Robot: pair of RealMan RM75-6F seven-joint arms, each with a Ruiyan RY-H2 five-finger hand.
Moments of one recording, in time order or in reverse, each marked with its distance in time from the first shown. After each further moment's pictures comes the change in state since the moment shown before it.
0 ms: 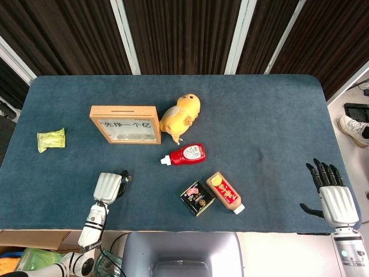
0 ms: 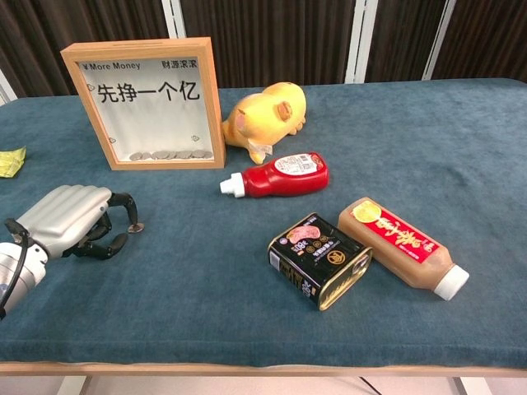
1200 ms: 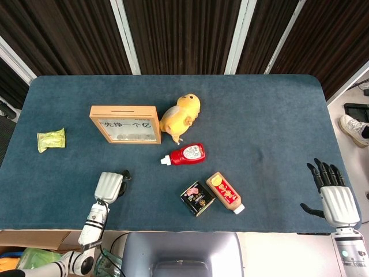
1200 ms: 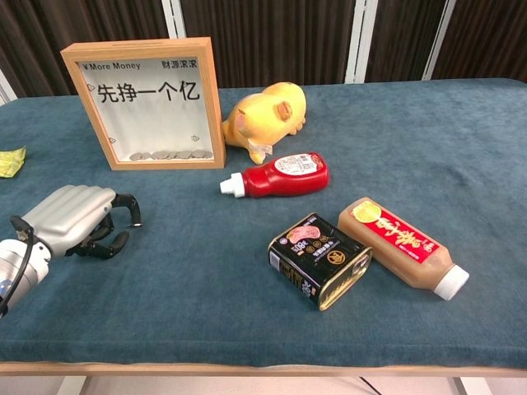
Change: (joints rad) left arm -0.015 0.026 -0.004 -0.050 -0.043 -0.038 0.057; right arm -0.002 0.004 0.000 -0.002 0.001 0.002 0.006
